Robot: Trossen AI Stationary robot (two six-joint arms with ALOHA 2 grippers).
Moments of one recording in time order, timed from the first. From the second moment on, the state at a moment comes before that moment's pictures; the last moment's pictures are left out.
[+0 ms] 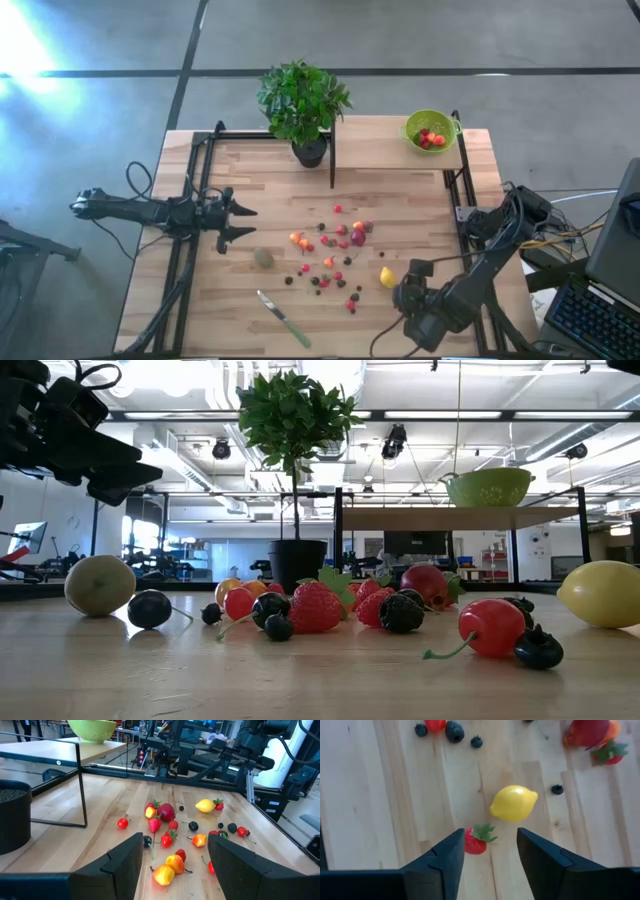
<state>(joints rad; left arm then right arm) -0.17 0.18 0.03 -0.01 -0.18 -0.16 0.88 1.72 1.31 -1.08 0.42 1.03</state>
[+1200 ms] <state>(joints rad) -0.17 0.18 0.03 -0.01 -0.18 -0.16 0.87 1.71 0.99 -0.79 0.45 1.10</state>
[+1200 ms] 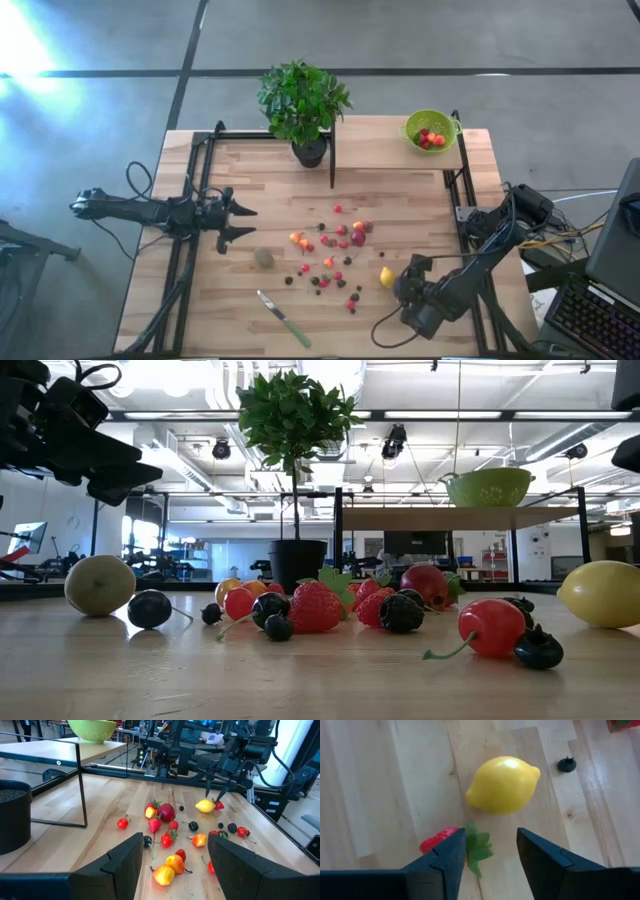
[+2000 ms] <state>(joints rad) -0.17 0.18 0.03 -0.01 -0.18 -0.16 0.87 1.71 0.99 -0.78 0.39 1.04</state>
